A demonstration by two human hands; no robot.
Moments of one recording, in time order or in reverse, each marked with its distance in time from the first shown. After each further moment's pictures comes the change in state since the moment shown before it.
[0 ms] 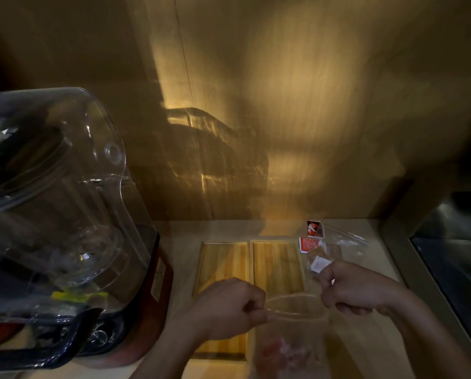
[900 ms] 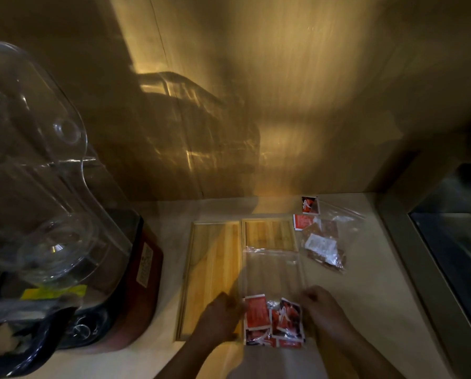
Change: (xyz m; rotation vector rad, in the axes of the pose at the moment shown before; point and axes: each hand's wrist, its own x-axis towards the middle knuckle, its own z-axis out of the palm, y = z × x) left_hand 0.042 -0.069 0.119 -0.670 0.107 -0.742; right_hand 0.079 0.108 0.110 0.443 0.381 0.164
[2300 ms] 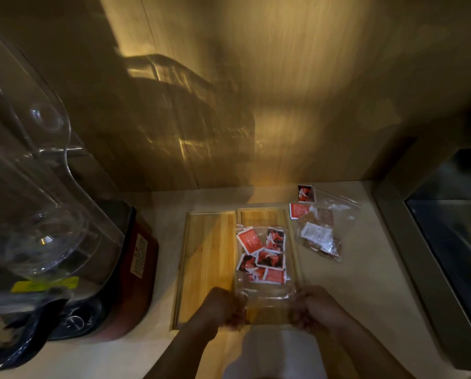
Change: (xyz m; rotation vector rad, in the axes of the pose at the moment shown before) left_hand -0.005 0.012 0.001 -0.355 -0.150 -0.141; right_hand -0.017 -0.014 -0.006 0.195 -0.266 0.227
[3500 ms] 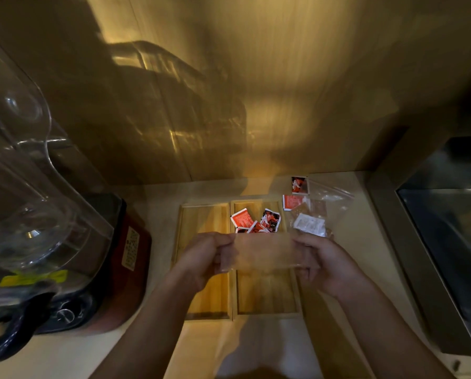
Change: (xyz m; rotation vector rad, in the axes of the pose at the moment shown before) left_hand -0.039 0.076 -0.013 -0.264 0.000 0.235; right_hand -0.027 -0.068 -0.019 0.618 -0.075 -0.146
